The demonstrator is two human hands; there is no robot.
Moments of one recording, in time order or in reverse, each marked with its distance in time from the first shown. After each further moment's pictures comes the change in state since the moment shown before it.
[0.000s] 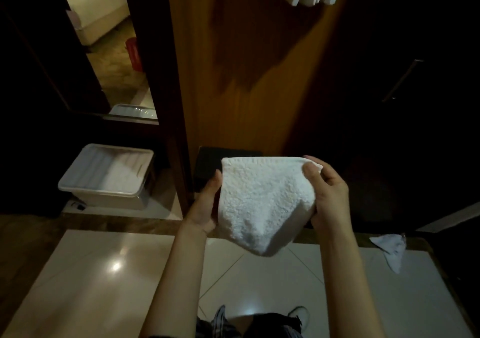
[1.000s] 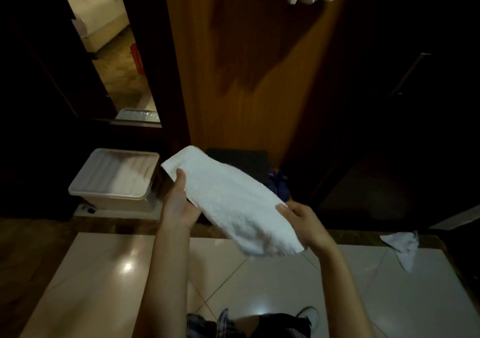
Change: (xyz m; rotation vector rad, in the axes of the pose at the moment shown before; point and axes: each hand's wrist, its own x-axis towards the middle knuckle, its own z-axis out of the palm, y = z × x) left_hand -0.001 0.030 -0.019 -0.178 0.520 -0.008; right_hand 0.008 0.071 -0.022 -0.549 -0.357 0.233
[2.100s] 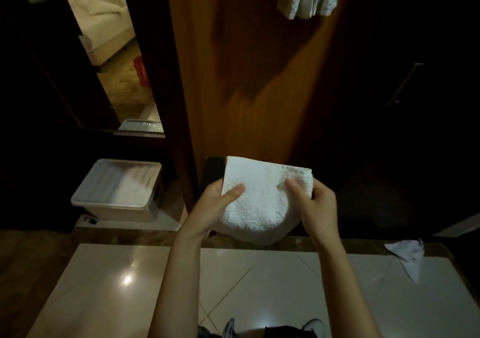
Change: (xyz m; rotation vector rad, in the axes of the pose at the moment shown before) left_hand -0.009 -0.013 0.016 0.653 -0.505 0.224; right_hand -0.015 -0.059 0.006 0.253 0.401 -0.329
